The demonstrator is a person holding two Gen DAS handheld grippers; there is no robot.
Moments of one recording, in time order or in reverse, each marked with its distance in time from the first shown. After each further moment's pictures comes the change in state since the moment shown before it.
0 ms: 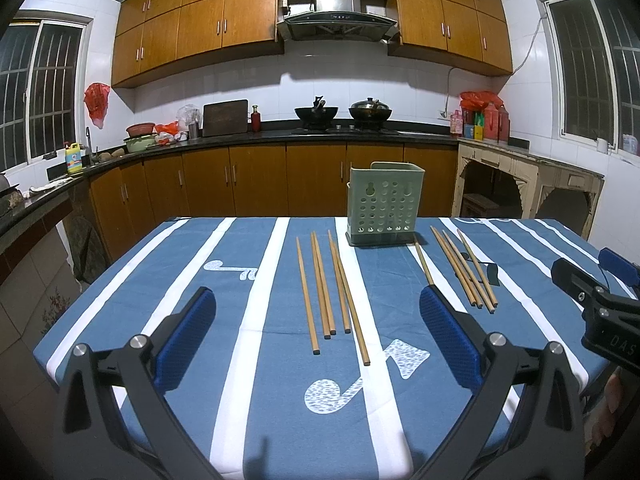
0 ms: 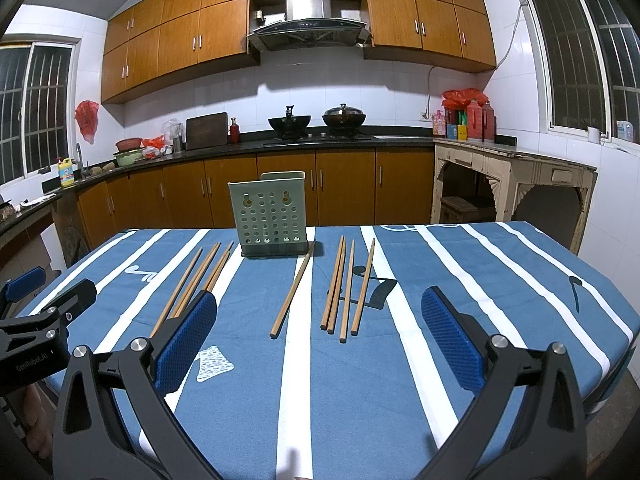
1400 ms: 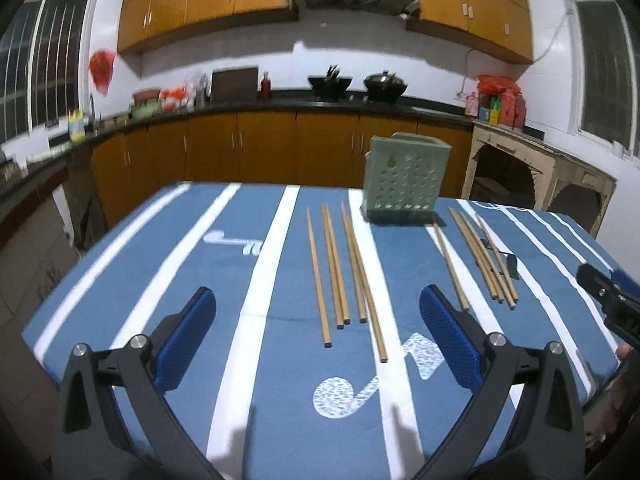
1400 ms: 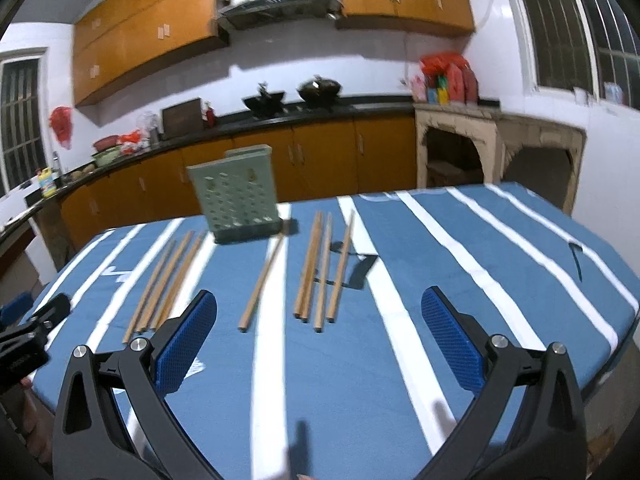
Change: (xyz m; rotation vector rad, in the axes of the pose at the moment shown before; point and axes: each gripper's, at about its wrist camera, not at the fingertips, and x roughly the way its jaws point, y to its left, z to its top) left arm 0.049 0.022 -0.004 -0.081 0.129 0.017; right arm 0.047 -0.039 -0.004 0.120 0.138 -0.071
